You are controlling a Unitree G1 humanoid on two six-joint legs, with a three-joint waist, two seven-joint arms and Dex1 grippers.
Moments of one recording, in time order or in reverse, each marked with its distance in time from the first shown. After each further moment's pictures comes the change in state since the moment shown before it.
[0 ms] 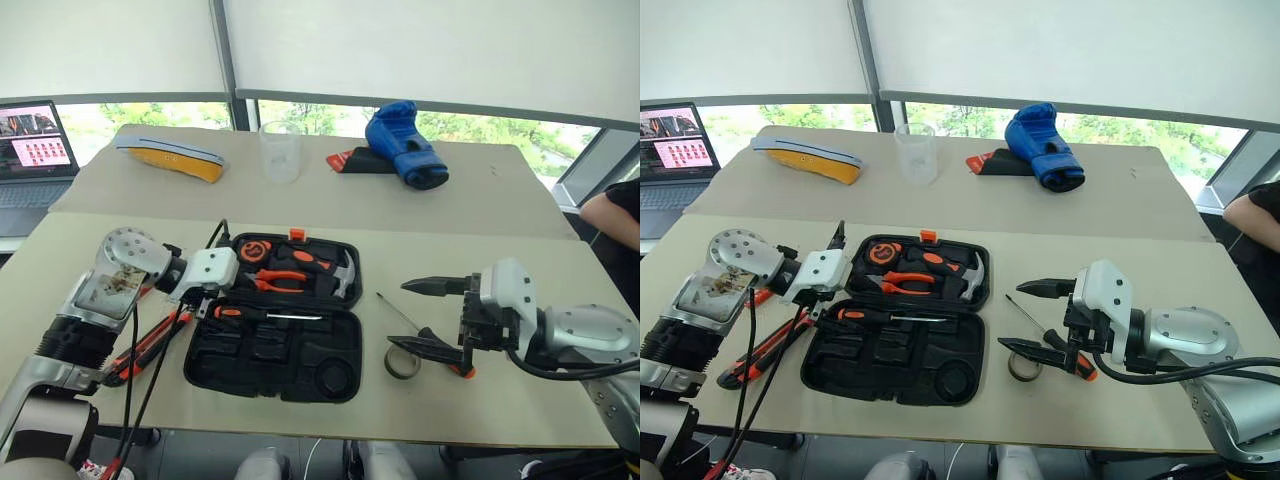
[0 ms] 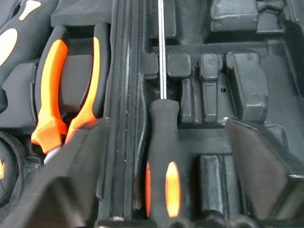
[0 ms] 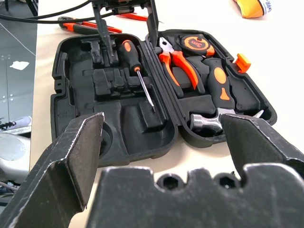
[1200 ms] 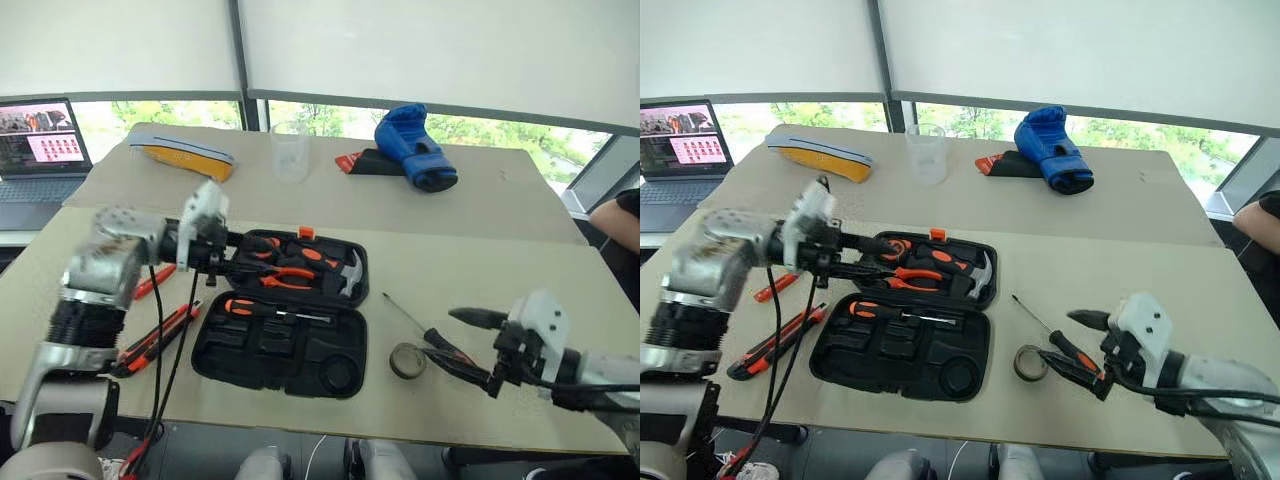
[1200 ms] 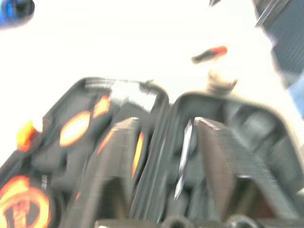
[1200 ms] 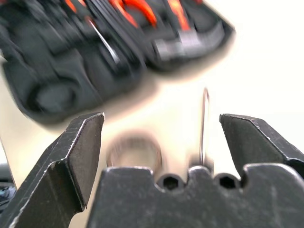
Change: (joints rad) left arm -0.088 -0.094 0.190 -0.147 -0.377 0.511 0.051; right arm 0.372 0.041 -0.182 -0.029 -0.052 0.072 -0.182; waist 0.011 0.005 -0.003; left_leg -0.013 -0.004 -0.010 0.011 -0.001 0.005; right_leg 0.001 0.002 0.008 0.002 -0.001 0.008
